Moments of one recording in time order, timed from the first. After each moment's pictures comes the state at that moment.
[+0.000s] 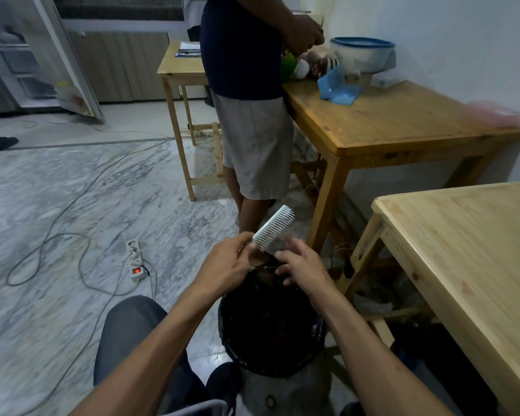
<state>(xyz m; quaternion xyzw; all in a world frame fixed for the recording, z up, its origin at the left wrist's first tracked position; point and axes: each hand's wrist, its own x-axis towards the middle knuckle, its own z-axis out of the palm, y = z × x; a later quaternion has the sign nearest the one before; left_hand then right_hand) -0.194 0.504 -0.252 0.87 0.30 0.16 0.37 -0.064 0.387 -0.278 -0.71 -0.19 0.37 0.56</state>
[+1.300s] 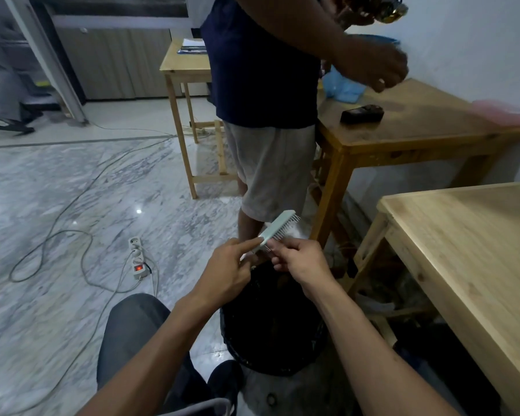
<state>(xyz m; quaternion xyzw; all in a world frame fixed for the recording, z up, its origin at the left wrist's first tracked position) -0.202 0.506 -0.277 0.89 0.26 0.21 0.31 -0.071 0.403 -0.272 -0.68 -0.19 0.36 0.61</state>
